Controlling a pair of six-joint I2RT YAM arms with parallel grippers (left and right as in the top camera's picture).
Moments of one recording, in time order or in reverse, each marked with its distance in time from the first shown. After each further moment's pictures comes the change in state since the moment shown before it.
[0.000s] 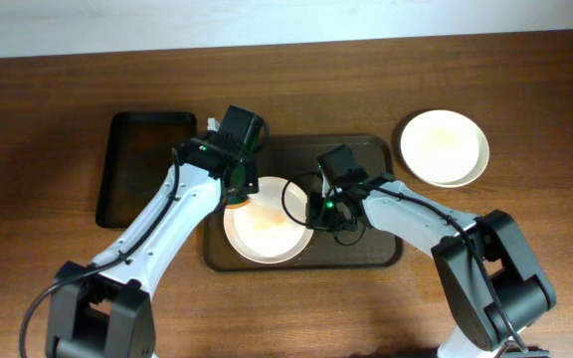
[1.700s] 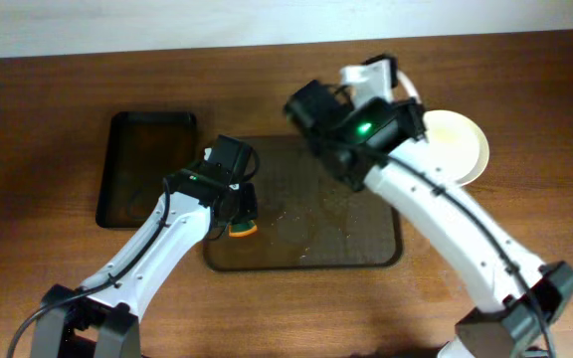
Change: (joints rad) left arm 0.013 -0.116 -0.229 0.092 0.145 -0.033; right arm 0.106 -0.064 0.845 -0.995 1.381 -0.126
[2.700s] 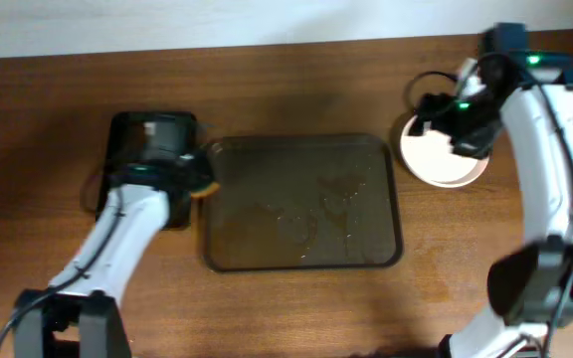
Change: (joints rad) left arm 0.274 0.000 -0.006 0.249 -0.032 0.068; right arm -0.626 0.061 -0.003 0.042 -1.334 -0.200
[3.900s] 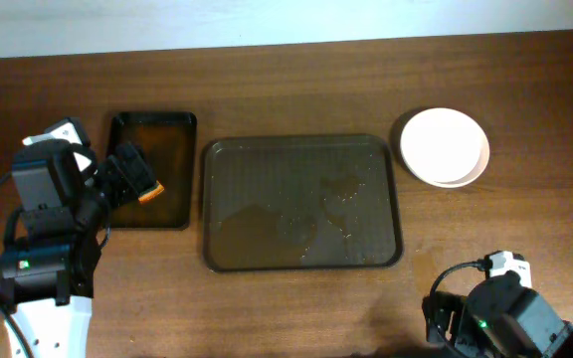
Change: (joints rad) left arm 0.250 -0.529 0.091 -0.283 0.088 0.072; right arm 0.756 -1.174 -0.668 -0.273 0.427 0.628
